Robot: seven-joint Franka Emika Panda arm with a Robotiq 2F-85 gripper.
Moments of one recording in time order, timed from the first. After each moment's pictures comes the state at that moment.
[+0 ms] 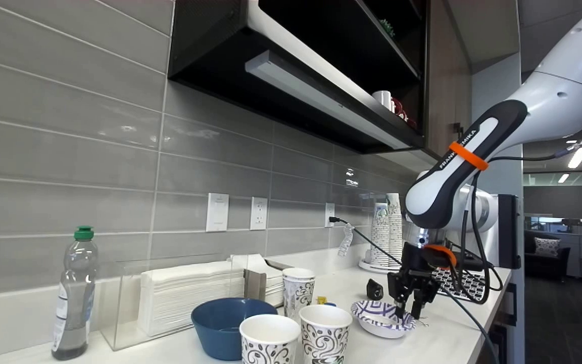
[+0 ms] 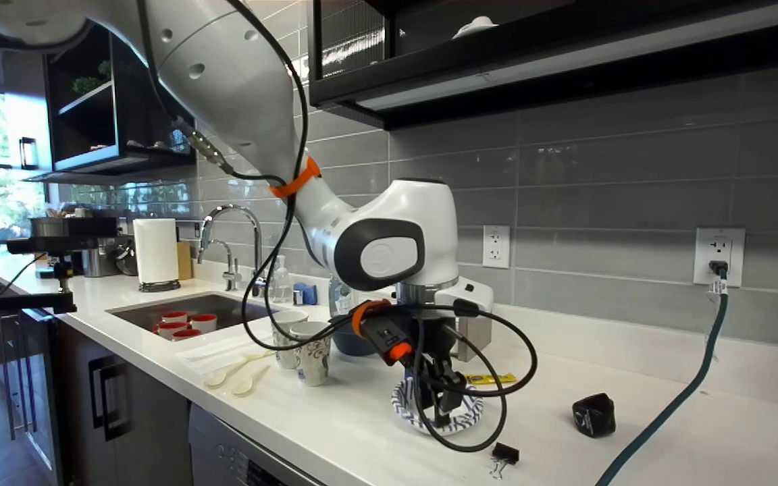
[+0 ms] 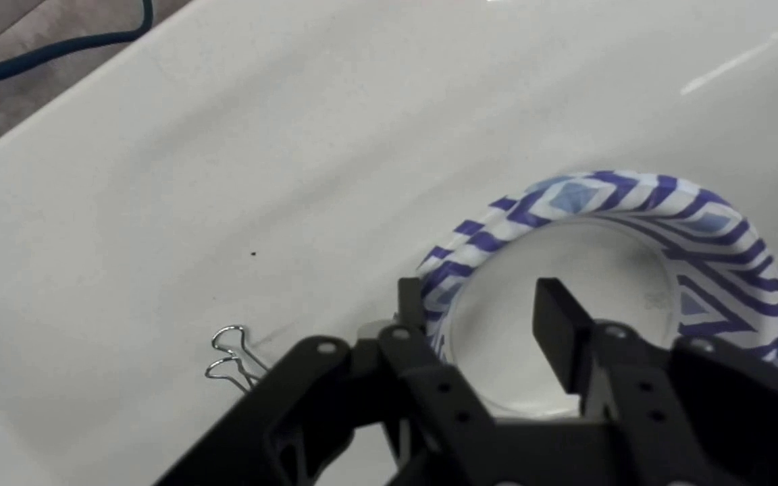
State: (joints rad) arm -0.15 0.11 -0.12 -2.33 0.15 2.60 0.04
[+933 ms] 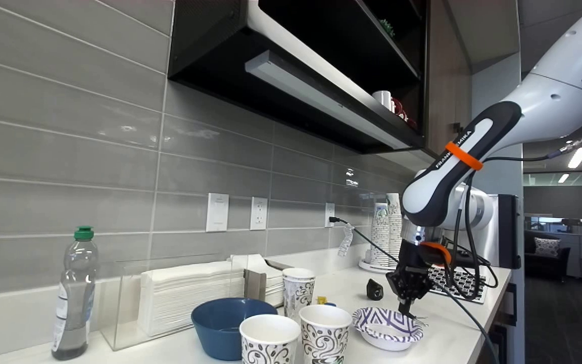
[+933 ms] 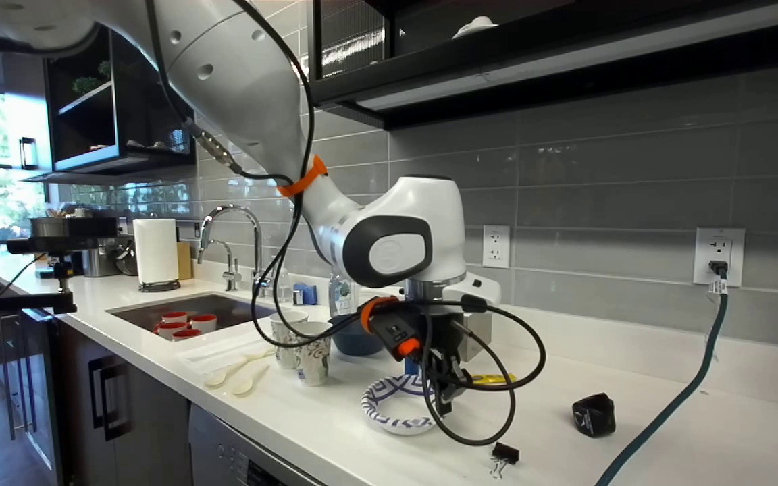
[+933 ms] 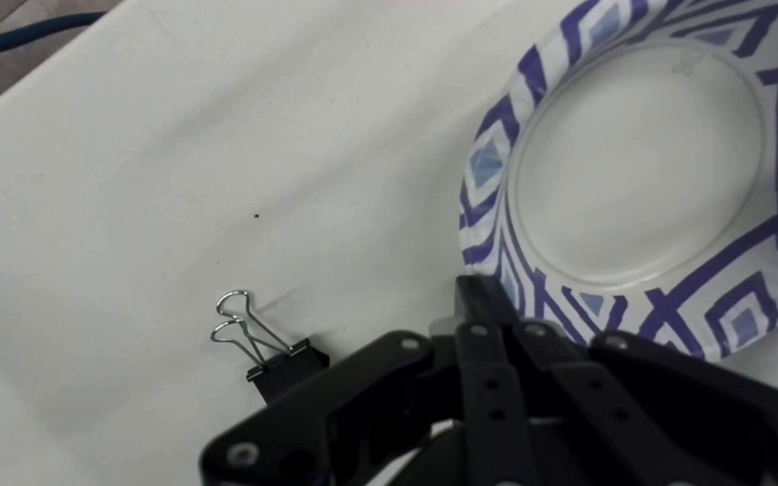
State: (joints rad) arm -0.15 0.13 -0.13 -2.29 0.15 2.60 0.05
